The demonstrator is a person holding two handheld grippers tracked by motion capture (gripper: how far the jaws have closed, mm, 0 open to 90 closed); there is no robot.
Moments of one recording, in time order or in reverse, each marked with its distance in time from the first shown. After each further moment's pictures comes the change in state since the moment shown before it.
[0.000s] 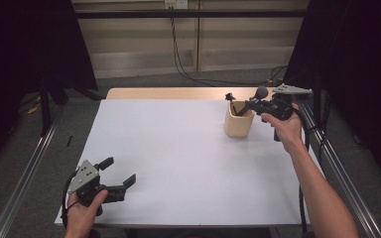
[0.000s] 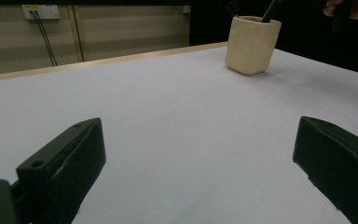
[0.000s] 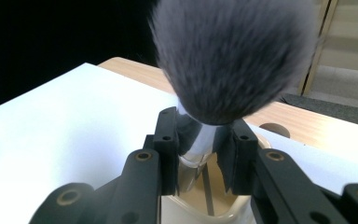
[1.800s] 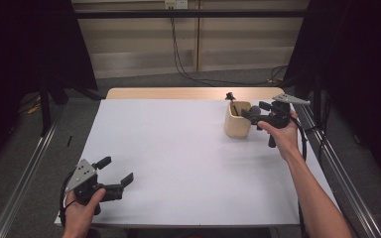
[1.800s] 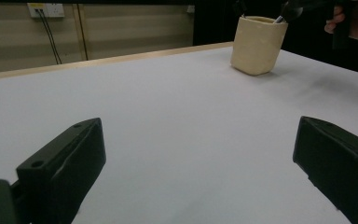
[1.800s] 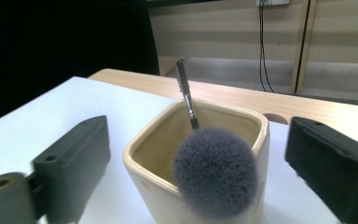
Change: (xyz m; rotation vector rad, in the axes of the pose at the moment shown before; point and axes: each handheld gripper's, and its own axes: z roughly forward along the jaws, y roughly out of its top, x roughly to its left) left arm 0.006 0.000 -0.001 0.002 0.015 -0.007; right arm -0.002 -0.029 0.006 -0.081 -0.043 0.091
